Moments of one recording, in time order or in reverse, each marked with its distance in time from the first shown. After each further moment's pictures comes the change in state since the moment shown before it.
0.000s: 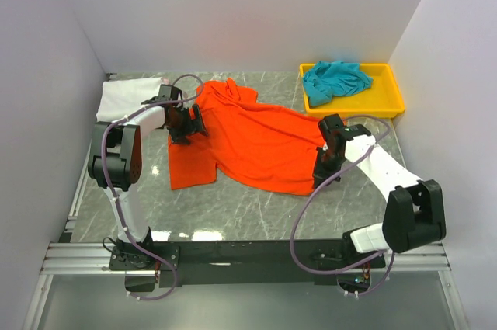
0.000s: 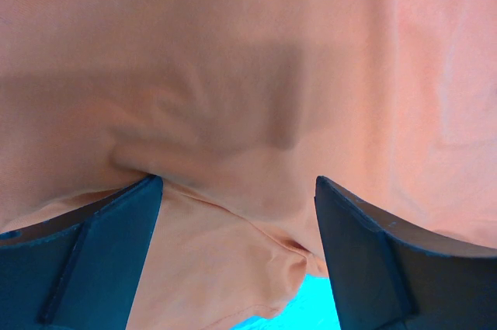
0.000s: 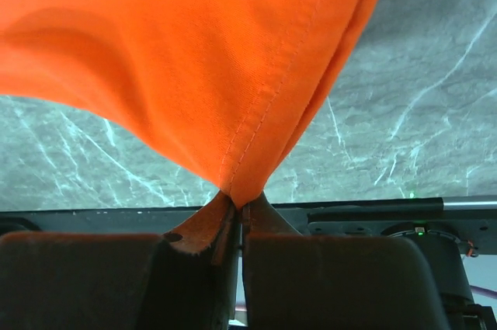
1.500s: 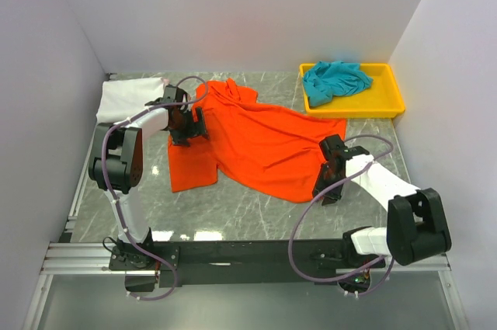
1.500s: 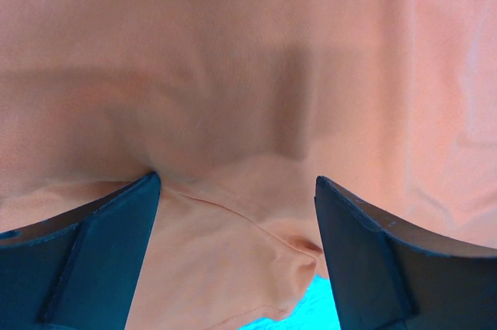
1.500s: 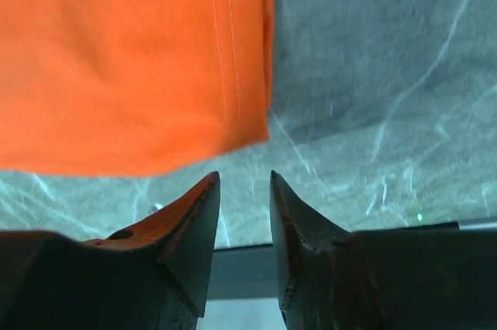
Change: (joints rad) left arm -0.043 -0.029 -0.020 -0.016 -0.074 0.004; right arm 0.001 -0.088 -0.257 0.161 0.064 0.114
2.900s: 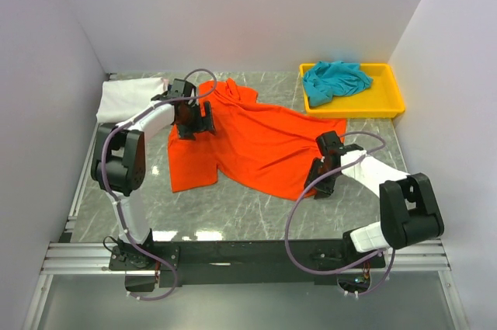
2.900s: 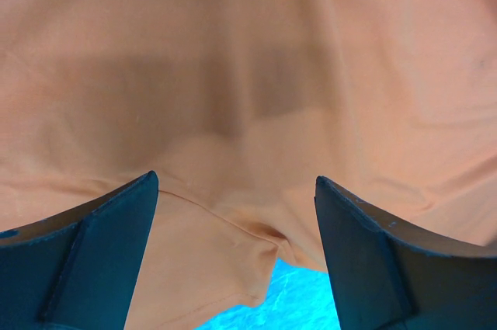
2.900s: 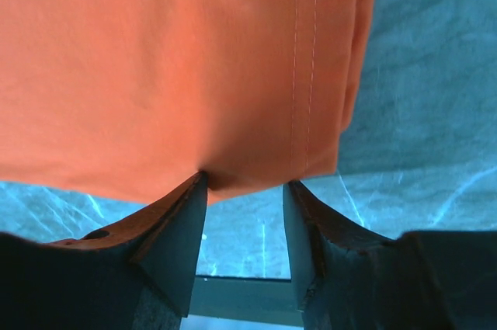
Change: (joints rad) left arm -0.068 -0.011 0.091 -0.071 -0.021 0.005; right arm -0.006 0.113 0.004 0.186 -0.074 -0.002
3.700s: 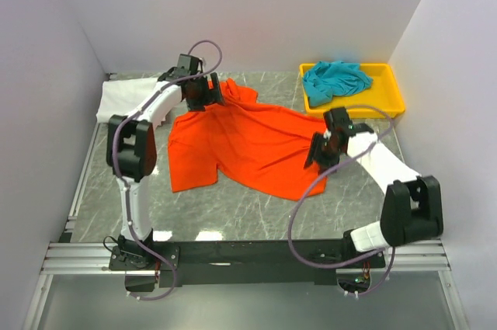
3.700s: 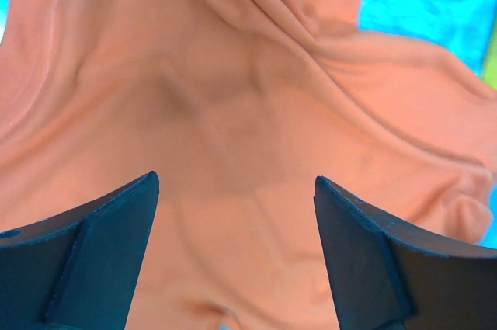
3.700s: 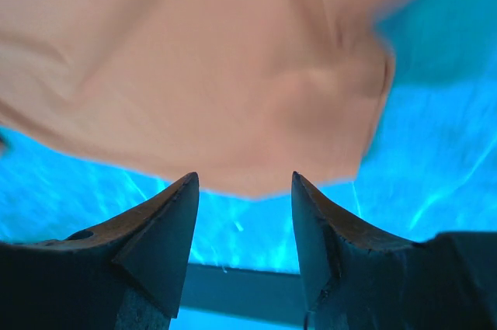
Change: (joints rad) left arm -0.013 0.206 0.415 -0.018 0.006 -0.030; right arm -0.063 0.032 0.291 -0.113 -0.021 -0.157
